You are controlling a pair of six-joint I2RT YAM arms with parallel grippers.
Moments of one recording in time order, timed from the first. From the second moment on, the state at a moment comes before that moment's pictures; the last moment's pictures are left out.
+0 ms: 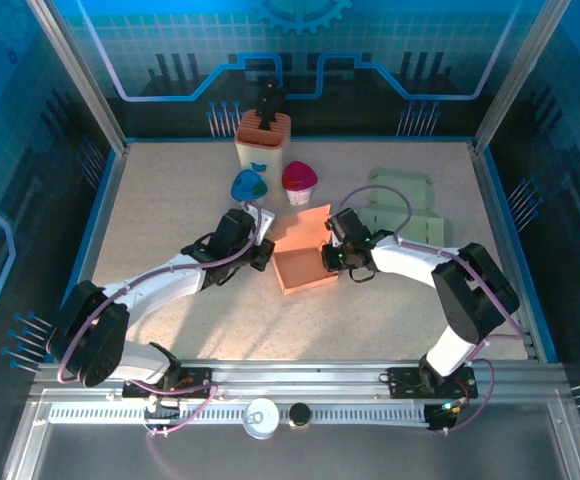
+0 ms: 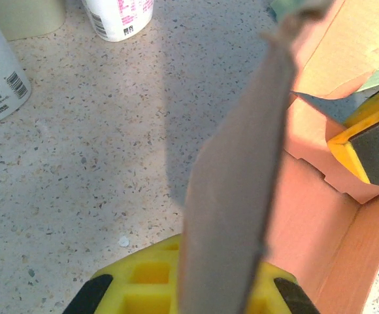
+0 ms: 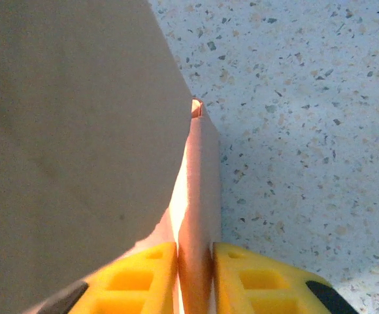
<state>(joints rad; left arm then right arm) -0.55 1.39 0.77 -0.11 0.07 -0.12 0.58 1.66 0.92 -0.31 -0.02 0.41</state>
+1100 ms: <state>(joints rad) -0.56 1.39 0.76 -0.11 0.09 -0.19 0.72 1.75 1.01 -0.46 0.33 0.37</state>
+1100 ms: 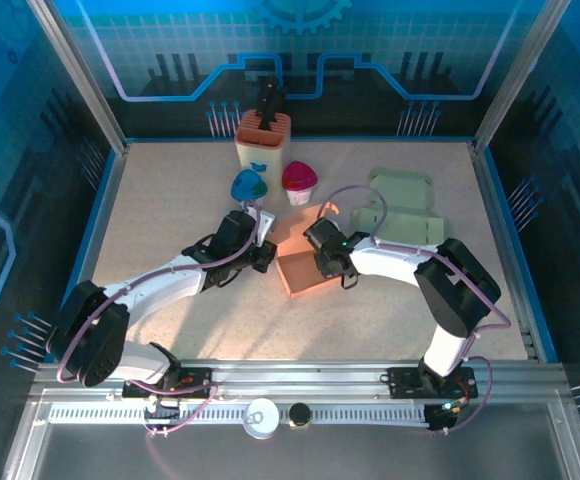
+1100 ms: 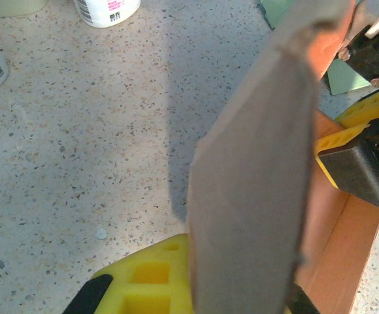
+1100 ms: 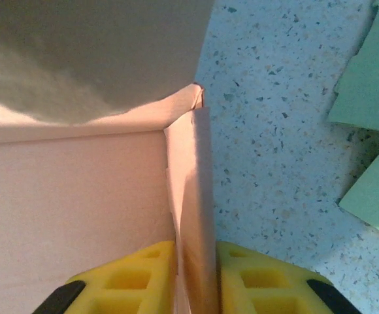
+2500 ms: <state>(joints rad) -0.57 1.39 0.76 -0.09 0.09 -0.20 0.85 1.85 1.13 -0.66 0.61 0.38</state>
